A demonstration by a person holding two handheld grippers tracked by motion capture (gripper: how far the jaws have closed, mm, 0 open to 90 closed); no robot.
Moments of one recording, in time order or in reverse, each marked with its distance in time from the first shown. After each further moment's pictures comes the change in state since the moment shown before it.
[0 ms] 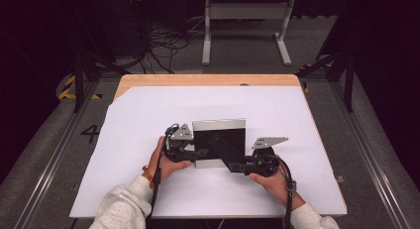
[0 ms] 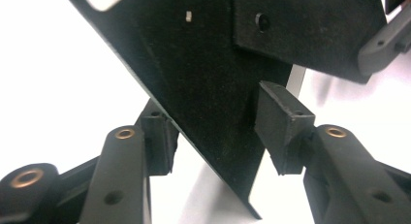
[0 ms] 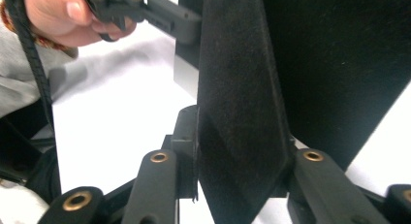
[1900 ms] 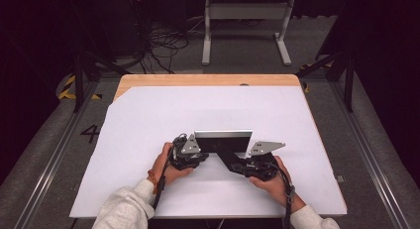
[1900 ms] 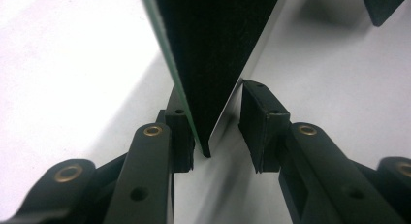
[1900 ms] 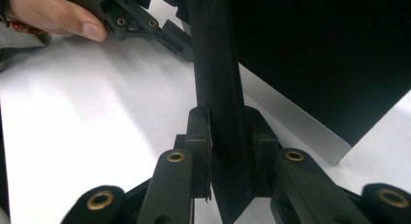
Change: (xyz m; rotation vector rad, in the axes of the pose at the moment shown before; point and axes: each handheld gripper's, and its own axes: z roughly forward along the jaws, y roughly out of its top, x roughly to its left) left arm -0.009 -0.025 0.026 0.105 0.062 0.132; right arm 0.010 -0.005 0.000 0.029 -0.122 -0.129
